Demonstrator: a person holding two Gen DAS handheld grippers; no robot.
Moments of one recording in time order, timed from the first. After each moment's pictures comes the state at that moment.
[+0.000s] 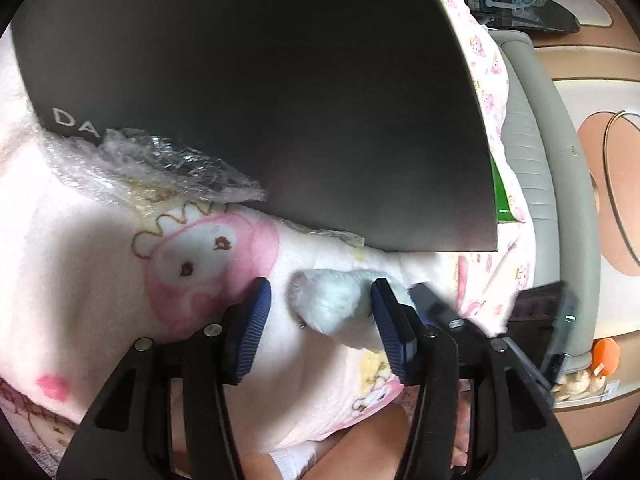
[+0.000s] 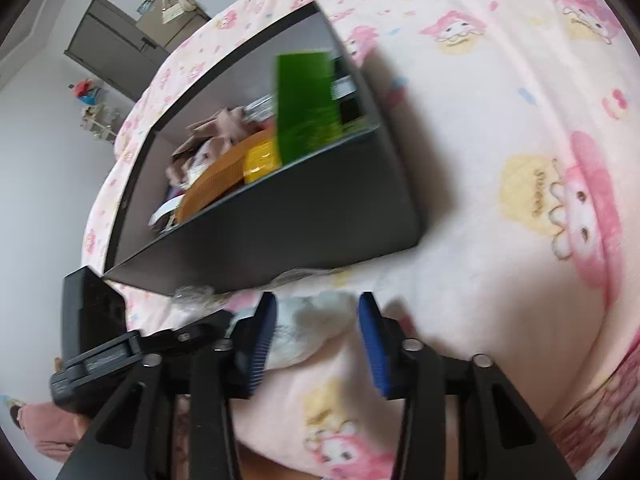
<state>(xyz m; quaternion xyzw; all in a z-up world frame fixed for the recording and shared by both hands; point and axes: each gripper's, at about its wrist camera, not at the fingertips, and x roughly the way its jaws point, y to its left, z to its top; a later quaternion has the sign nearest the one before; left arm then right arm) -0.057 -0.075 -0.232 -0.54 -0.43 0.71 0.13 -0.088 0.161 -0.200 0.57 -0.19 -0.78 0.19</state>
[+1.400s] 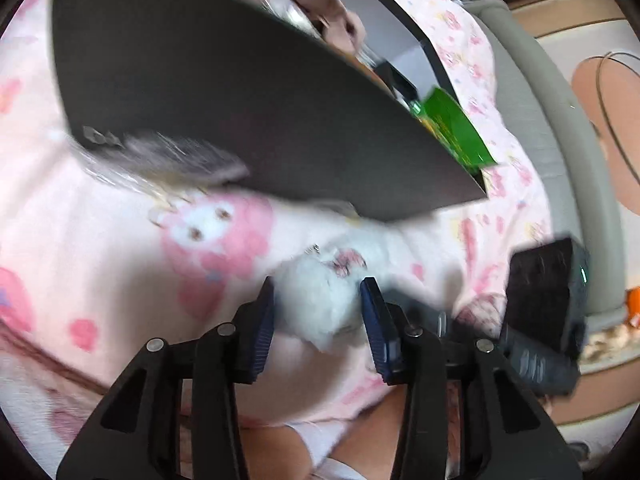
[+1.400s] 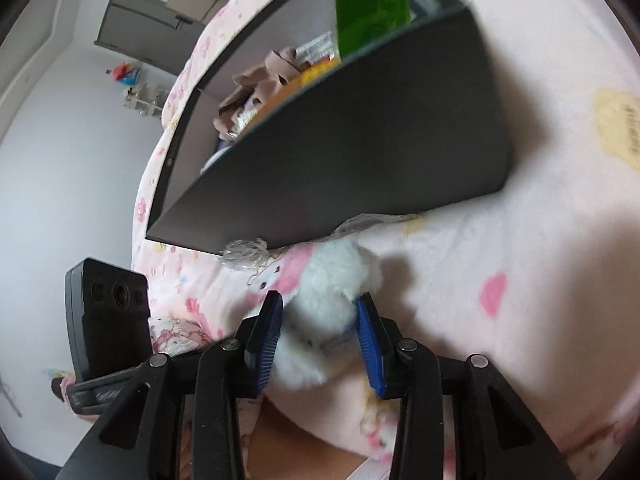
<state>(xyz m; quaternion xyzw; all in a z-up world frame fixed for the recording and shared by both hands) -0.022 -0.068 -0.194 -0.54 -0.33 0.76 0.12 -0.075 0.141 -0.204 0.58 -0.23 -0.72 0.29</state>
